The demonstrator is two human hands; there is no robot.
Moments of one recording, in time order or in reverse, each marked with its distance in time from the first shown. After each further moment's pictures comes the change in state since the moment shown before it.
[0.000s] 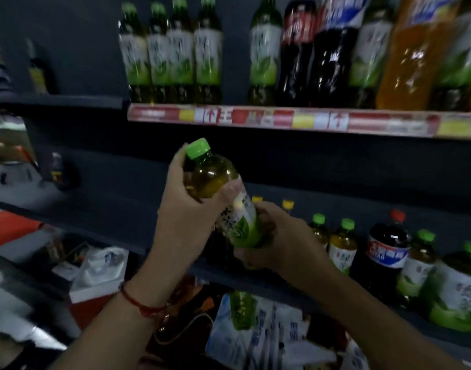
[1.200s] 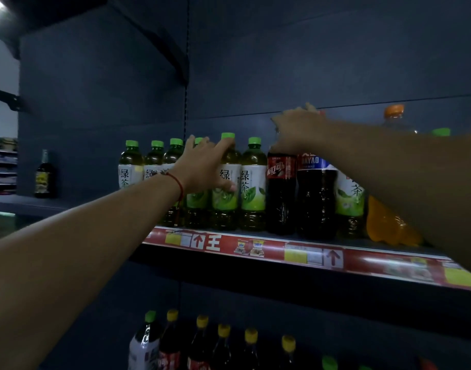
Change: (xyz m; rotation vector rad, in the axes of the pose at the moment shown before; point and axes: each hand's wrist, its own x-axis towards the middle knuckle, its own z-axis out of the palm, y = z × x) left_hand 0.341 0.080 0.039 1.186 -0.236 0.665; right_hand 0.282 -0.137 -0.264 -1.213 0.345 -0.080
